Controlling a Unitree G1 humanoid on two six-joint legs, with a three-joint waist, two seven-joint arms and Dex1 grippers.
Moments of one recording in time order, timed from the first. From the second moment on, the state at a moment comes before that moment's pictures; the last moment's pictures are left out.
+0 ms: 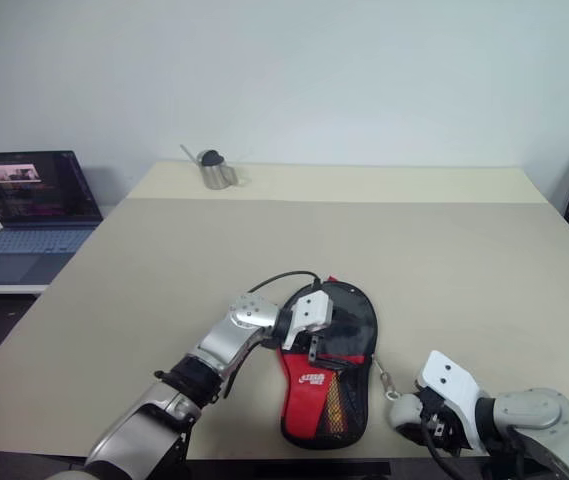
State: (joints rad) left arm -0.73 0.26 -0.42 0.53 -0.05 -0.08 -1.21; right arm 0.16 -0.98 -0.01 -0.74 0.49 0.90 0.75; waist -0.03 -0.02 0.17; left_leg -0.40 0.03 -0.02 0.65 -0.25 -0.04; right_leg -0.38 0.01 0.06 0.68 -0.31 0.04
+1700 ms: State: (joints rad) left arm -0.83 0.13 -0.44 0.83 0.02 -0.25 -1.21; right arm 0.44 -1.14 -0.16 -0.96 0.59 0.79 0.98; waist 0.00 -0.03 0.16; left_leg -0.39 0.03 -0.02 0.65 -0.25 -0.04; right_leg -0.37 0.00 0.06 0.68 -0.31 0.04
